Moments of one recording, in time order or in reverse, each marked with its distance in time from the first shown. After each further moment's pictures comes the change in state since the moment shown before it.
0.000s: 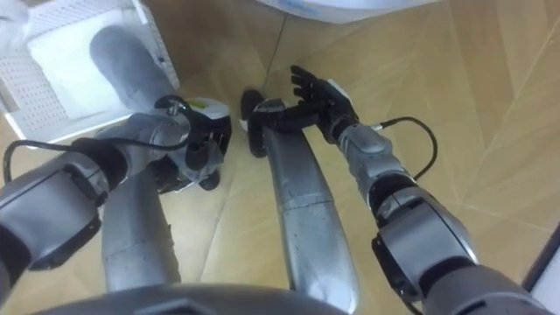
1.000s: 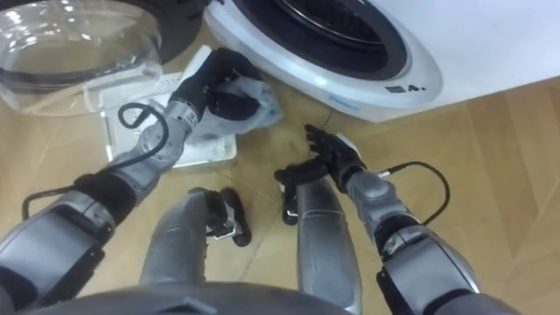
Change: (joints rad) left arm 0.226 -0.060 0.318 -0.290 -0.960 -0.108 0.158; right arm 0.136 0.020 -0.012 -0.063 -0.299 0.041 -0.027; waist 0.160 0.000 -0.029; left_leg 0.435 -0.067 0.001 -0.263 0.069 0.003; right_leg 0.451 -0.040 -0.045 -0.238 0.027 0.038
